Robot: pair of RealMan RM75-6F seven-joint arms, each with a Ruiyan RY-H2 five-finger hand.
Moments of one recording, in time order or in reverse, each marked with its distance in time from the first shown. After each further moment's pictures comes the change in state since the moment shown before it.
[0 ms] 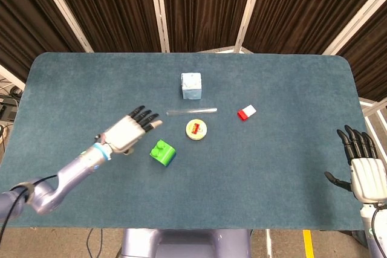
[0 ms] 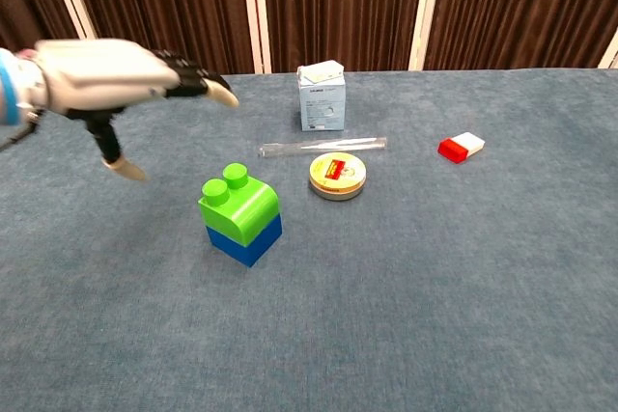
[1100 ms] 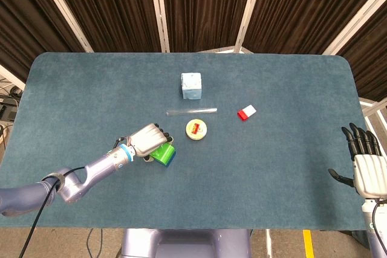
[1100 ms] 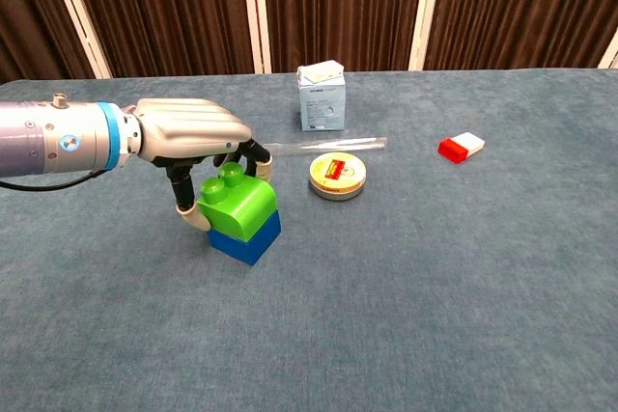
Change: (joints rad) left arm -0.119 -0.229 -0.013 0.245 0.087 -0.192 -0.213; right arm 0.015 -0.019 0.022 0.038 0.069 -0.056 -0.012
